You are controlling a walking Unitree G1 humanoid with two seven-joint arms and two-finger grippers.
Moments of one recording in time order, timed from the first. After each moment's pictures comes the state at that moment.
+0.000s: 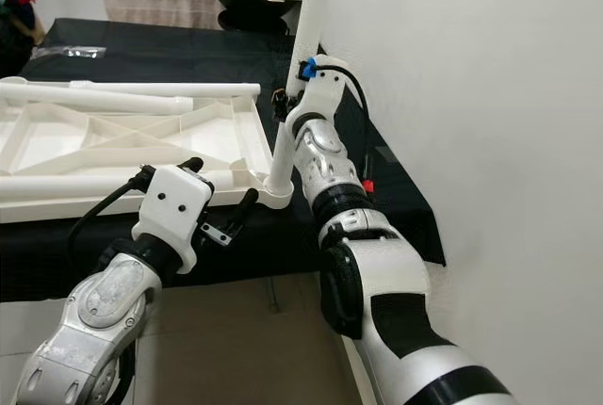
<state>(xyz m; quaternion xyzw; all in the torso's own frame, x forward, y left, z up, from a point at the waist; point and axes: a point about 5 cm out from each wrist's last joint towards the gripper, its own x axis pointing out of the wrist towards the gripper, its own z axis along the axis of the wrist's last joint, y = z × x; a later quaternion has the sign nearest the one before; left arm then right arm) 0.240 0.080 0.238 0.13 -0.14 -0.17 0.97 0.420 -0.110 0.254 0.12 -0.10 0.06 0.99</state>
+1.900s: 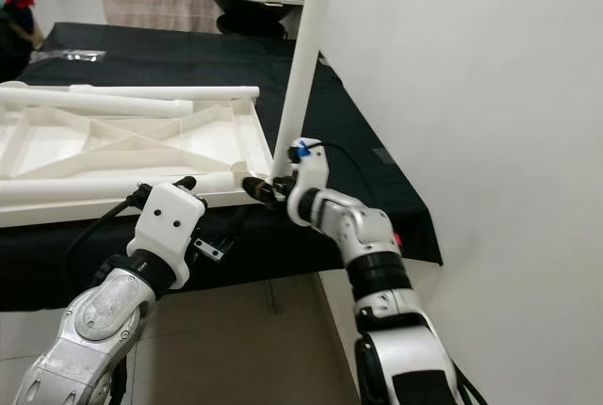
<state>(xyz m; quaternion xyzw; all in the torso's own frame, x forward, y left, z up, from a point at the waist) 0.239 0.088 0.218 0.13 -0.10 -0.17 0.97 0.381 -0.088 0.196 0.14 0.17 0.32 0.92</state>
